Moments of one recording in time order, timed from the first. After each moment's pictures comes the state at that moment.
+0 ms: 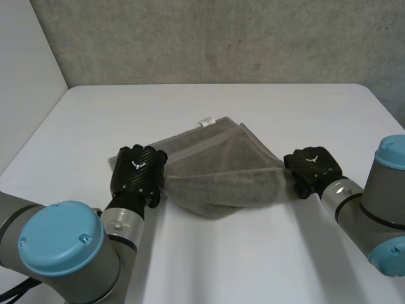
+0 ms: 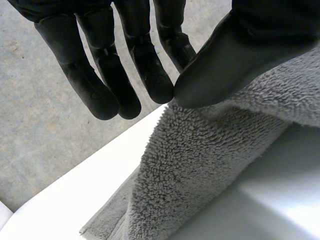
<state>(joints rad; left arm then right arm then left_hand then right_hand) 4.04 -1.94 -1.88 3.77 -1.84 3.42 1.85 -1.13 1.71 -0.23 1.39 2.73 1.40 1.51 1.54 1.52 1.49 1.22 1.32 1.32 1.33 1.12</state>
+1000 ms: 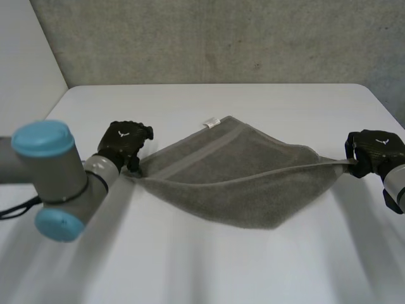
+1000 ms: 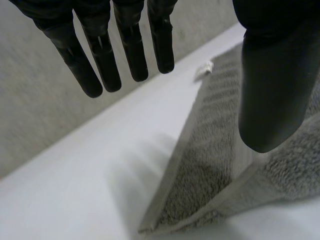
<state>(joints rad) 4.37 -2.17 -1.45 3.40 -1.43 3.43 1.54 -1.23 1.77 -0.27 1.30 2.91 0.55 0.54 0.55 0.55 0.55 1.22 1.33 1.32 1.33 1.12</state>
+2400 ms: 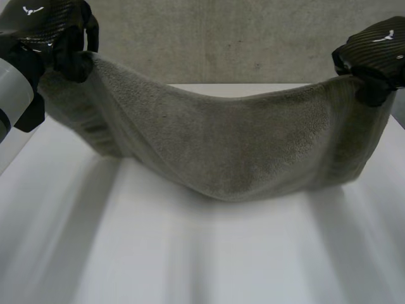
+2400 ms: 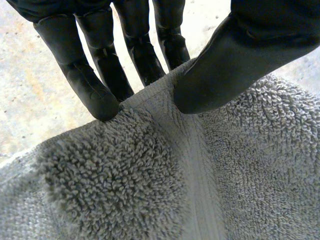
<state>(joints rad) 4.37 -1.56 -1.36 3.06 -1.50 3.27 1.78 -1.43 1.04 0.62 1.31 2.46 1.42 1.49 1.54 1.51 1.47 1.22 1.33 1.33 1.33 1.12</state>
